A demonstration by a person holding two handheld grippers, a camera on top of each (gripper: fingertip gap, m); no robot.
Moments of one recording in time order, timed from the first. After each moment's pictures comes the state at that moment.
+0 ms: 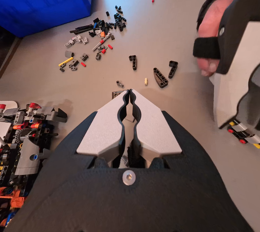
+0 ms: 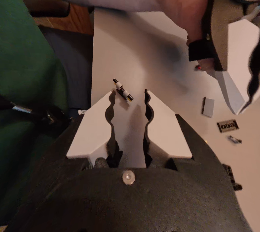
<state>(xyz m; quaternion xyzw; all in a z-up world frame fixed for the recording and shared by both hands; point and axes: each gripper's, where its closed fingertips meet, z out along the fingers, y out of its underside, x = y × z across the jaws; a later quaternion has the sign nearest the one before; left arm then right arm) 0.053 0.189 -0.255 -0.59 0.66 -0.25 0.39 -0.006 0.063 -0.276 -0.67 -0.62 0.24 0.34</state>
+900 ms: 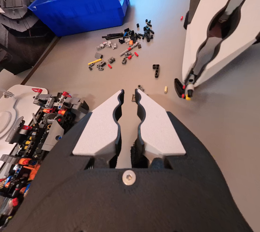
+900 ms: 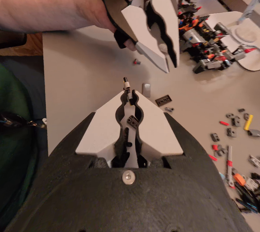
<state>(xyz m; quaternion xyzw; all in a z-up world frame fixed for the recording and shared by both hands) 0.044 0.218 -0.232 -0.63 0.59 -0.24 0.45 0.047 0.145 -0.233 -0.72 -0.51 0.23 0.41</state>
